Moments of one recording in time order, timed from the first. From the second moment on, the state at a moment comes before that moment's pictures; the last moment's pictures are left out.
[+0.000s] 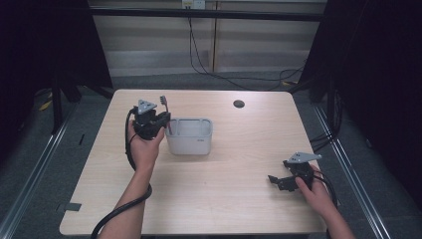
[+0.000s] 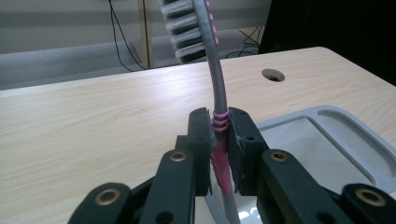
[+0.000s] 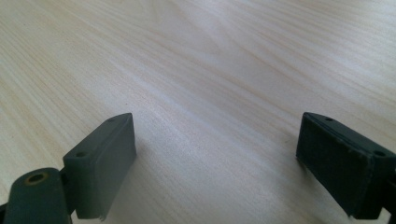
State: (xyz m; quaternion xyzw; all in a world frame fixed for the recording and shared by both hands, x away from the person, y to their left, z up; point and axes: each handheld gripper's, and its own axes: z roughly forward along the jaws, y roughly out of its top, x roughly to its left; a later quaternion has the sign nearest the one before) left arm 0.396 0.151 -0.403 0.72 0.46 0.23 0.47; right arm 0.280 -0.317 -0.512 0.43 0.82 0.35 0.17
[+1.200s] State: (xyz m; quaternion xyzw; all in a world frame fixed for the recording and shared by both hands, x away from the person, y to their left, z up) left arm 0.380 0.147 -0.422 0.73 0.44 0.22 0.47; right arm 0.280 -0.317 -0.512 0.43 0.82 0.35 0.17
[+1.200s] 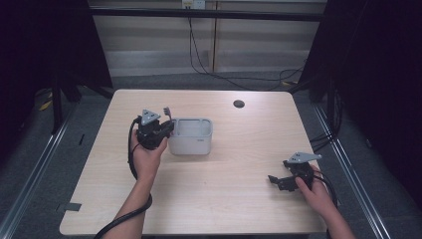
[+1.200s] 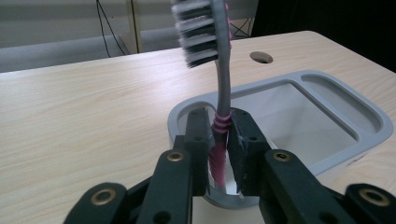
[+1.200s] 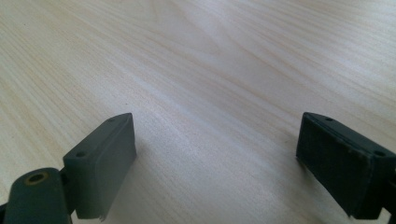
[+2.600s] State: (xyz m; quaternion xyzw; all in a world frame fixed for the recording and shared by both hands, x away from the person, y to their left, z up) left arm 0.369 0.151 -0.421 0.74 0.43 0.22 0.46; right arm 0.280 -0.317 -0.512 0.43 0.81 0.35 0.17
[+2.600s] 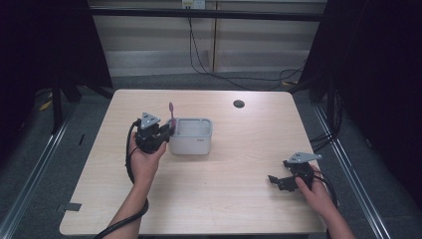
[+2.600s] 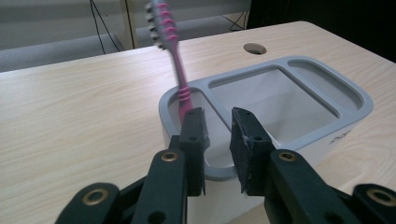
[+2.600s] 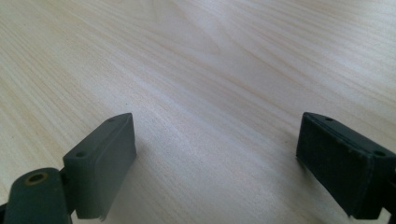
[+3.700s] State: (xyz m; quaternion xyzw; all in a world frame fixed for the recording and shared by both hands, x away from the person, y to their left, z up) left arm 0.360 0.178 -0.416 0.74 0.43 0.20 0.48; right arm 0.280 -0.317 -0.512 0.43 0.81 0.35 0.17
